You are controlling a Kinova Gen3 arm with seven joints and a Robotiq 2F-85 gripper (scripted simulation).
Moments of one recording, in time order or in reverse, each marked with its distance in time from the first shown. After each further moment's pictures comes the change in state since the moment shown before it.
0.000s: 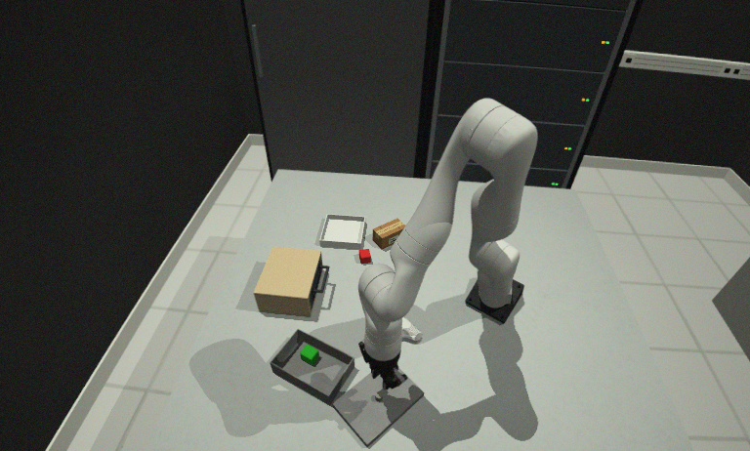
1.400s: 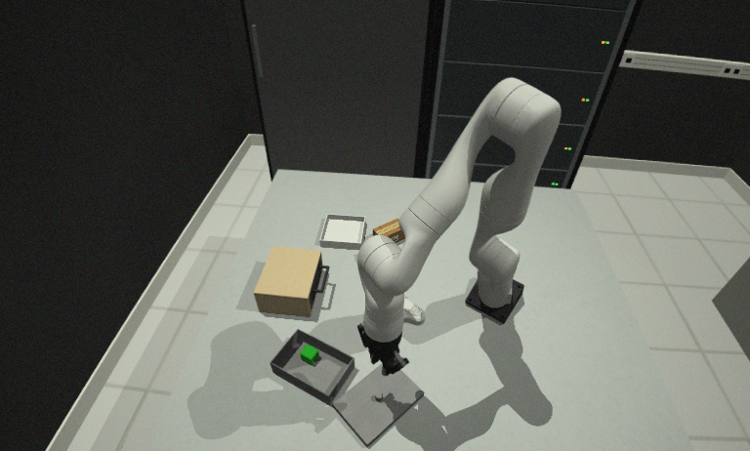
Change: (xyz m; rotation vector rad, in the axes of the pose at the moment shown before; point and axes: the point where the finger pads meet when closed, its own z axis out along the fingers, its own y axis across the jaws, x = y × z) arm -0.003 0.000 -0.069 0.000 -0.012 0.010
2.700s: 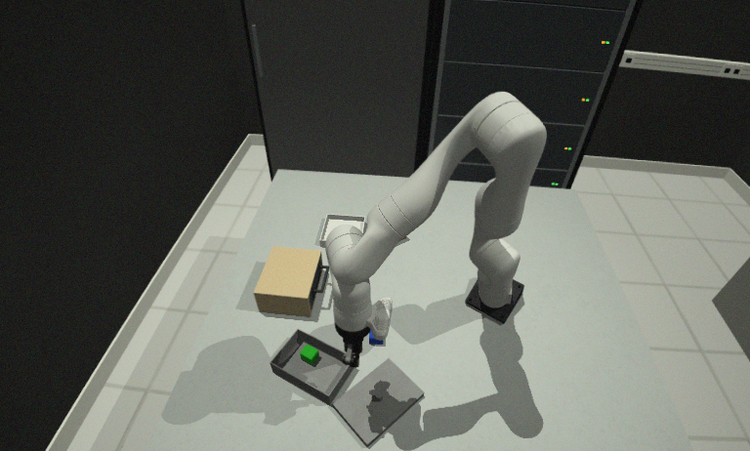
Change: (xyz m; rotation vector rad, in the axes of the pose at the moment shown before) arm -0.028 -0.053 0.001 -0.011 0.017 0.884
